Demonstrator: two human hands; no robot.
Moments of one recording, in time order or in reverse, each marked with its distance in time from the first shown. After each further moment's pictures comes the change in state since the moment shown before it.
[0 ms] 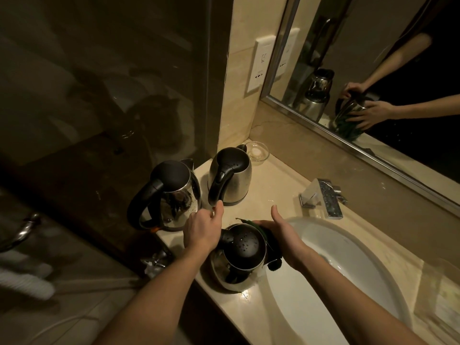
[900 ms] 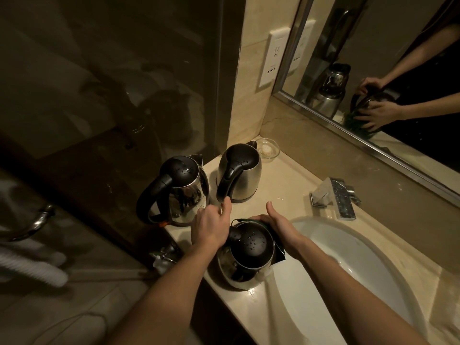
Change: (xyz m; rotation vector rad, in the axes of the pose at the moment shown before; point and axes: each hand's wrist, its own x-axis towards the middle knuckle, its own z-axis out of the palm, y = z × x) left_hand -0.002 0.002 -0.001 0.052 0.027 0.016; right_hand 0.031 -0.006 0.007 -0.135 -0.061 0.009
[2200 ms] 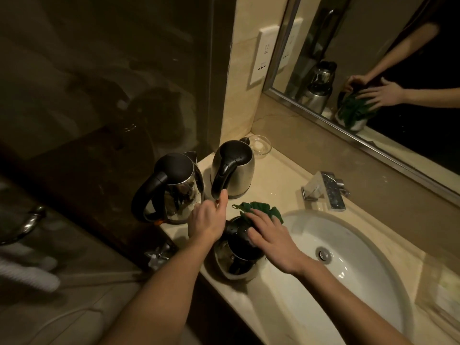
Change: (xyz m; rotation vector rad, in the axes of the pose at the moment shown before) left_hand -0.003 0.010 -0.009 0.096 -0.108 -0.040; right_hand -0.077 -0.001 0.036 -0.839 0.160 -0.346
